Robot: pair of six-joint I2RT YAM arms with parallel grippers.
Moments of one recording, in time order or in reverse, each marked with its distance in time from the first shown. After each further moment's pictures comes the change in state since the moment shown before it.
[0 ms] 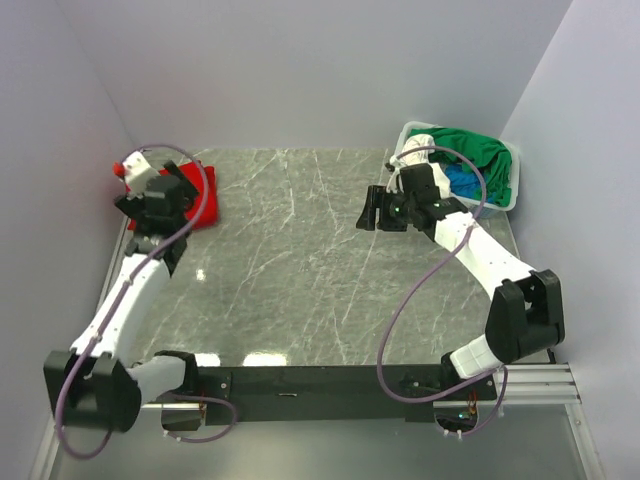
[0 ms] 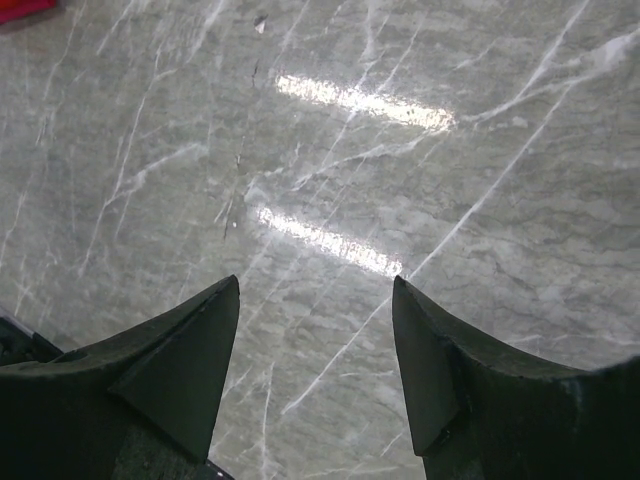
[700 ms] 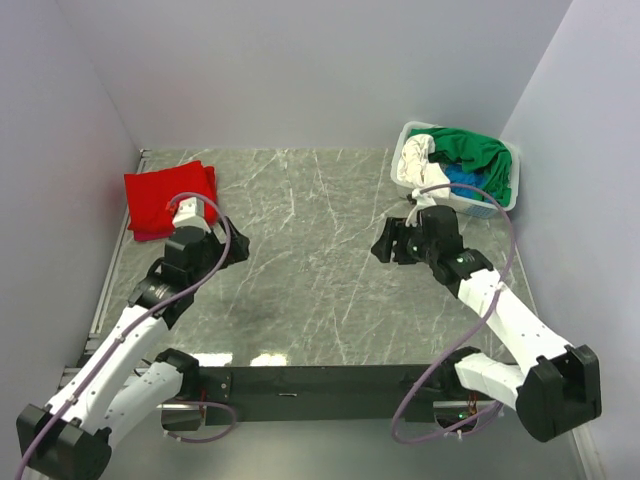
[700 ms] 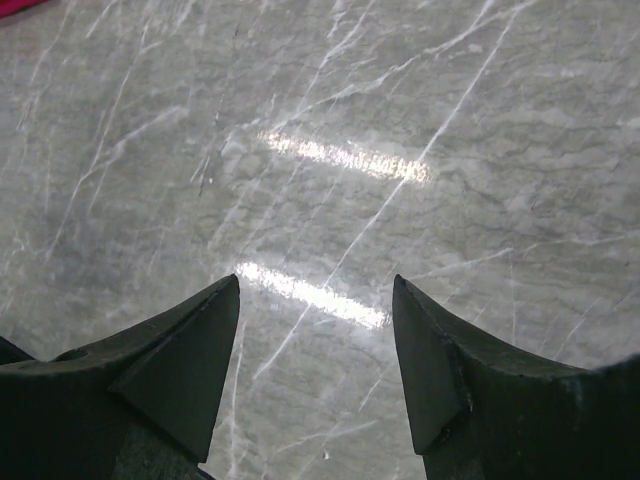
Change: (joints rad) left arm -0.313 -0.348 -0.288 -0.237 0.452 -0.125; right arm 0.019 -0.407 -0.378 0.120 0.102 0.021
